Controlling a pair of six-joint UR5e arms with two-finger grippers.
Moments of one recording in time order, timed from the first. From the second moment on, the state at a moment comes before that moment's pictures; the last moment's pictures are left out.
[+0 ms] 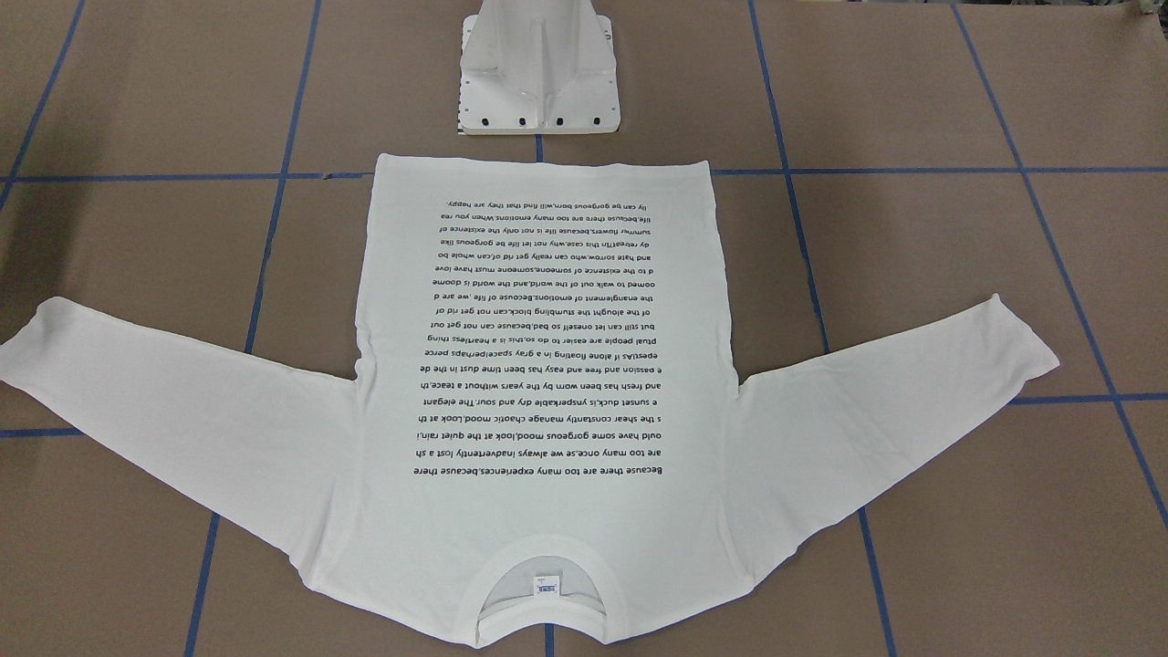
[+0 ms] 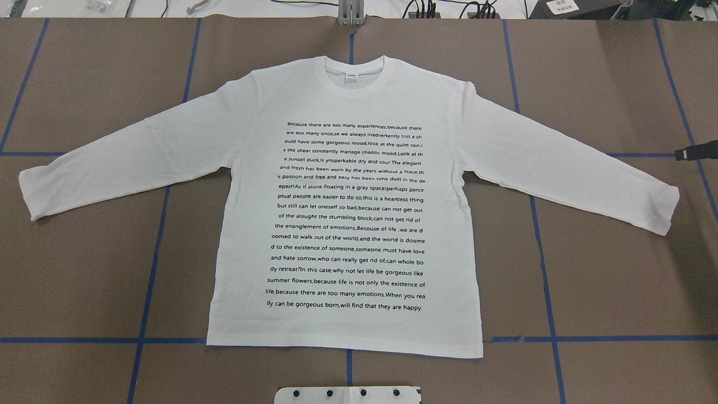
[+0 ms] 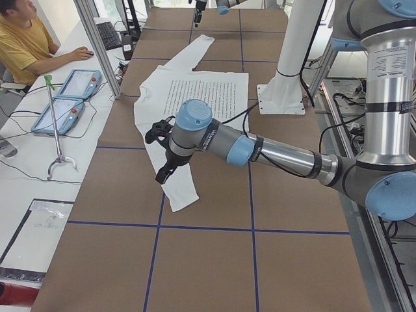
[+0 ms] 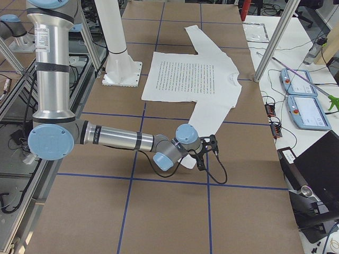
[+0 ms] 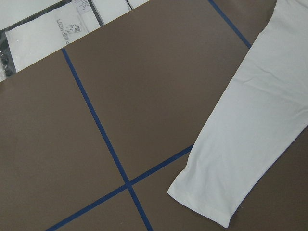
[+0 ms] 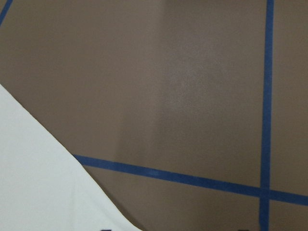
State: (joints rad) left arm -1.59 -1.49 -1.91 -1.79 -2.38 0.19; right arm 1.24 -1.59 1.36 -0.59 2.19 0.59
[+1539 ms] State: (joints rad) left arm -1.59 -1.48 -1.91 -1.79 -2.42 0.20; right arm 1.12 -1.64 1.31 -0.51 2.16 0.63
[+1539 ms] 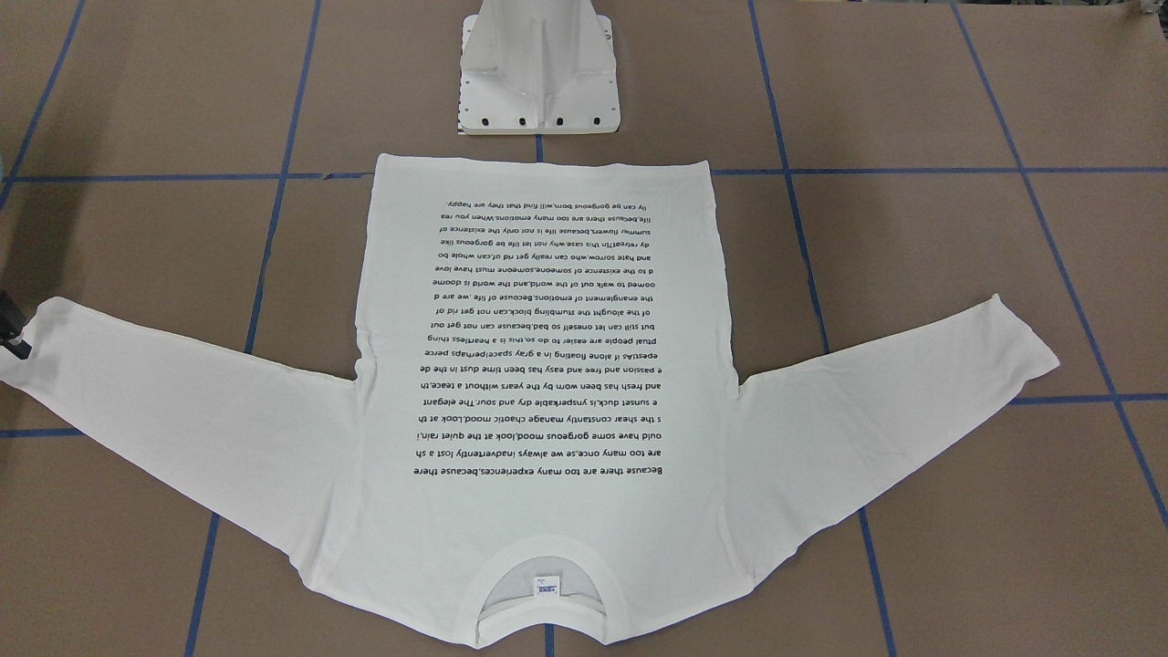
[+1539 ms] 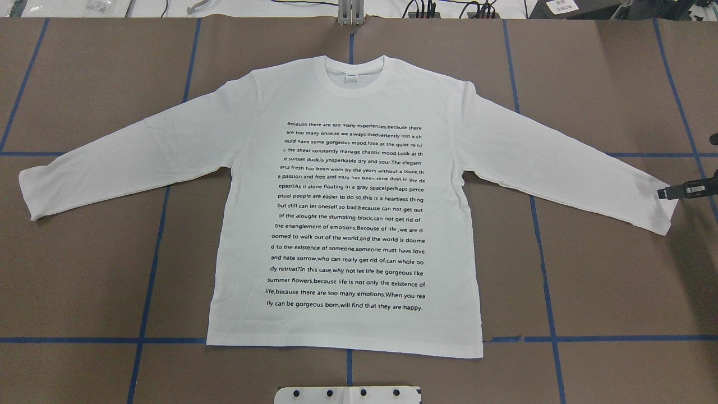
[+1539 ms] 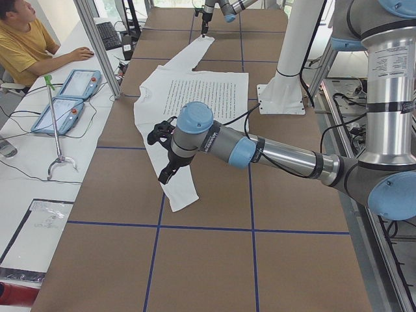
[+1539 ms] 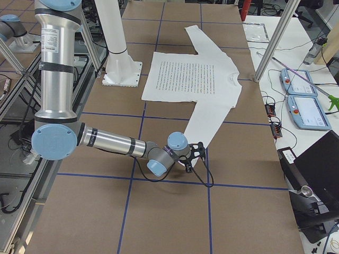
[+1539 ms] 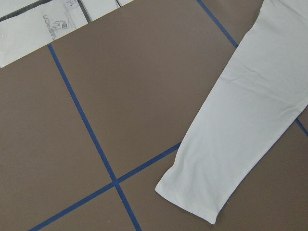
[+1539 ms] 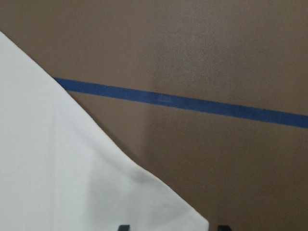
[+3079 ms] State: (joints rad) left arm -1.59 -1.47 -1.91 -1.79 -2.41 0.20; right arm 1.26 -1.33 1.82 -1.46 2.33 0.62
